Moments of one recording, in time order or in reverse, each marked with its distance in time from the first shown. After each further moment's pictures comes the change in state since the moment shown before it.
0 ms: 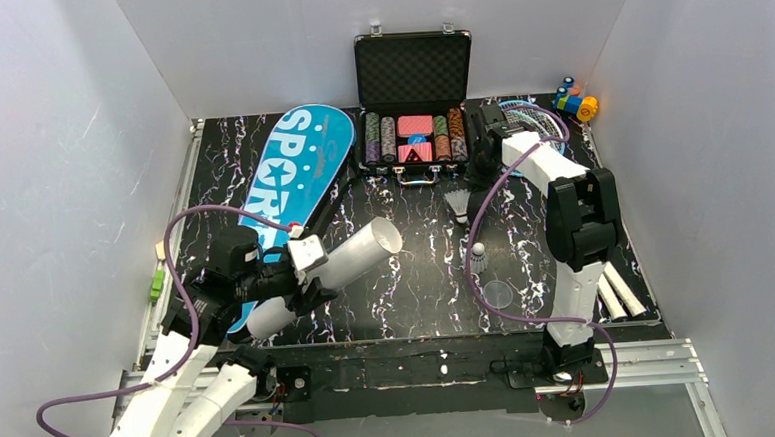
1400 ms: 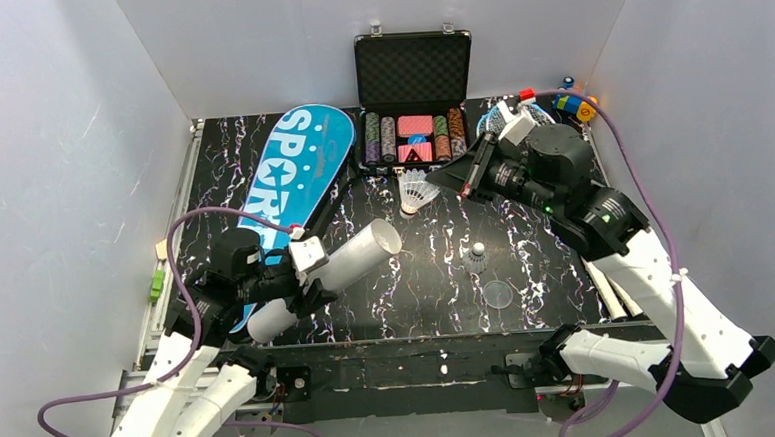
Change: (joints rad) left arm 0.000 -0.014 -0.033 0.010 -0.008 -0.013; right arm 0.416 -0.916 -0.188 0.199 -0.192 0.227
